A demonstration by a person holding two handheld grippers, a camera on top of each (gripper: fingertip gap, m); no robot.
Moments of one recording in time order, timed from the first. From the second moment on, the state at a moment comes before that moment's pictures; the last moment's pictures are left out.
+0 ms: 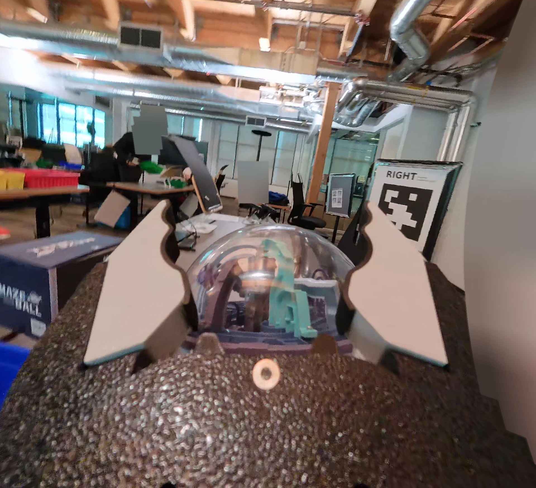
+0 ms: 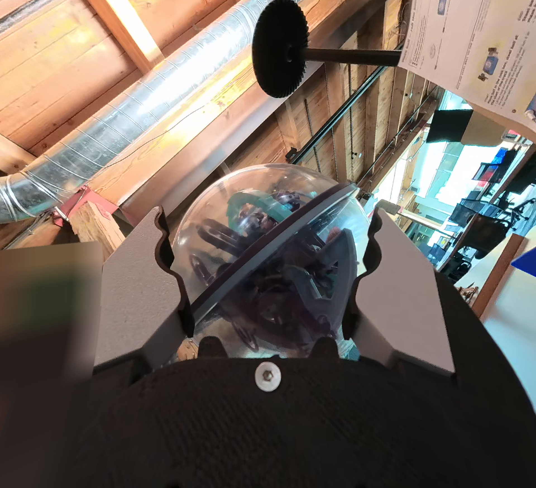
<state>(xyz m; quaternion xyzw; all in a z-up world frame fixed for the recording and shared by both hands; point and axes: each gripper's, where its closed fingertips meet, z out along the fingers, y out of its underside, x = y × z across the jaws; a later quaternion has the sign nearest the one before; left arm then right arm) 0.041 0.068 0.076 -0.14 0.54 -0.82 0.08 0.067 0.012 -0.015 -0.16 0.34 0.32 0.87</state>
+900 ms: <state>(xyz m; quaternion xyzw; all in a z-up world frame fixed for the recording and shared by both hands) 0.026 0.034 0.018 -0.12 0.68 -0.72 -0.02 0.031 -0.019 0.027 -0.30 0.25 0.17 0.91</state>
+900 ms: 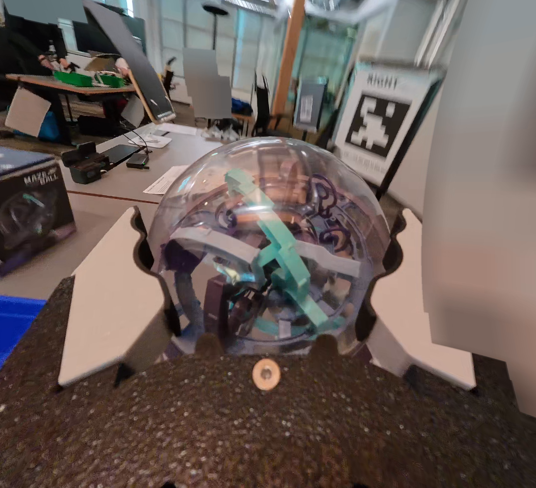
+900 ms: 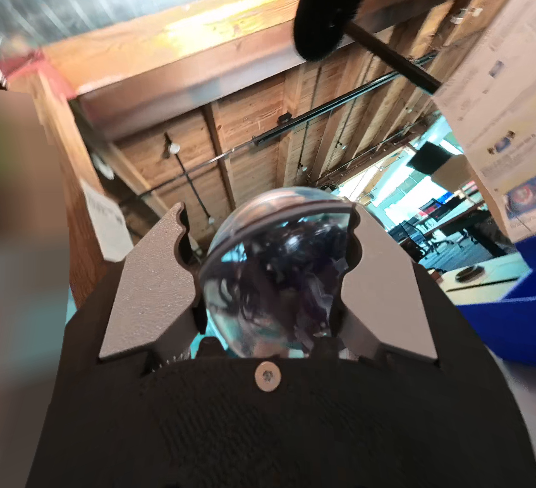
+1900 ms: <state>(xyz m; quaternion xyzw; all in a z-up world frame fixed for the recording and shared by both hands) 0.026 0.090 0.044 -0.26 0.25 -0.88 -0.29 -0.043 0.049 0.054 -0.42 -0.07 -0.24 0.87</state>
